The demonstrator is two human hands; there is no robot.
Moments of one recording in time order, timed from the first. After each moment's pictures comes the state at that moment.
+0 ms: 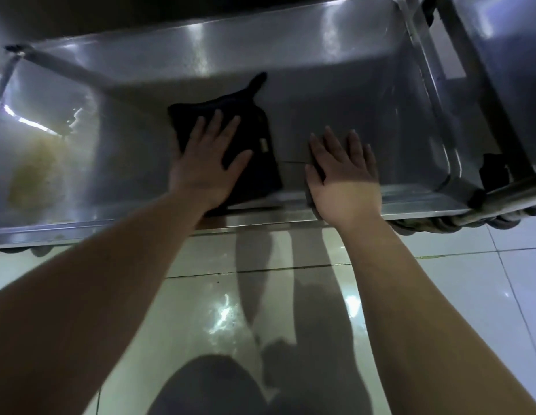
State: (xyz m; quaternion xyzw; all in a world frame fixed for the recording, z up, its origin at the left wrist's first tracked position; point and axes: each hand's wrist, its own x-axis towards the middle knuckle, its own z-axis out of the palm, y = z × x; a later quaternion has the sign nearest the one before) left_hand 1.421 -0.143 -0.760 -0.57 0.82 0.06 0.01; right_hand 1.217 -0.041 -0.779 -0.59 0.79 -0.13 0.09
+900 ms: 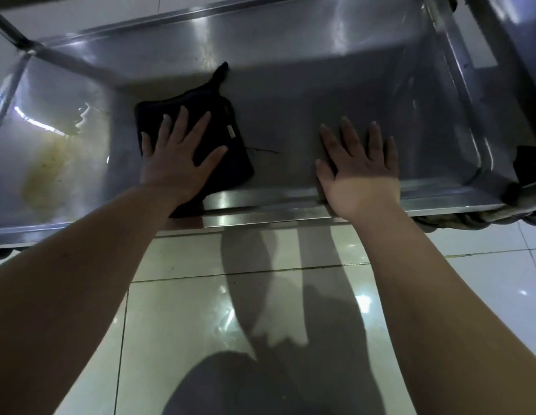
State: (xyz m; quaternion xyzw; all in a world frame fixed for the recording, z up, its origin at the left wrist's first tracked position) left_hand 1.486 -0.174 -0.765 -0.59 0.80 0.06 0.02; right_hand 1.229 -0.054 -0.775 -0.57 0.81 -0.05 0.10
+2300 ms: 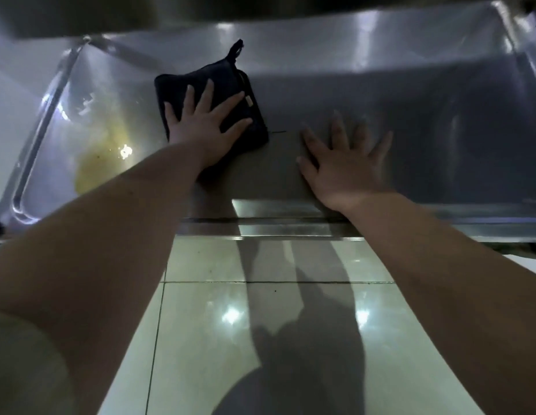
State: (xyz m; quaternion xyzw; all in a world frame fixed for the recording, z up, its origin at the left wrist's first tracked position) left_hand 1.536 -0.253 -0.759 -0.60 0.80 0.07 0.04; right_hand 1.325 -0.128 -0.770 -0.63 0.77 0.01 0.09
